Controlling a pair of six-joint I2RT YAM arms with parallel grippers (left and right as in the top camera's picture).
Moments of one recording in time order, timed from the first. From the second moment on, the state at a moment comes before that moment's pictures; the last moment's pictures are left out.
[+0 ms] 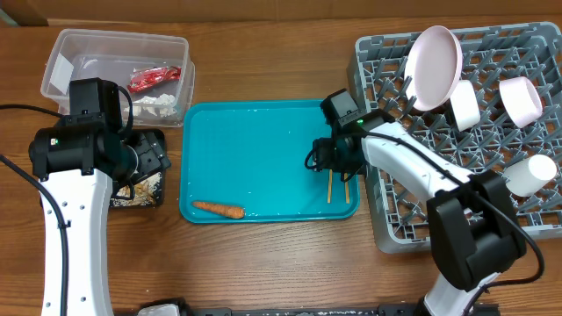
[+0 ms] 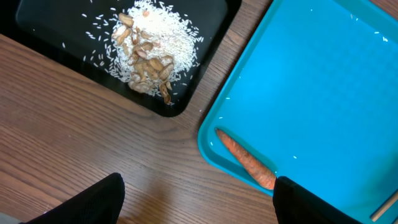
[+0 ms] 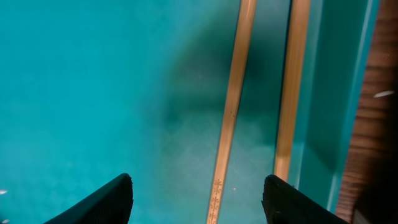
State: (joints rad) left arm 0.13 1.37 1.43 -1.36 -0.06 -0.42; right arm 0.47 1.88 1.27 -0.76 -0.10 0.49
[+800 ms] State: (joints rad) left arm 0.13 1.37 1.43 -1.35 -0.06 -0.42; right arm 0.55 1.95 1.27 -0.77 -0.04 0.57
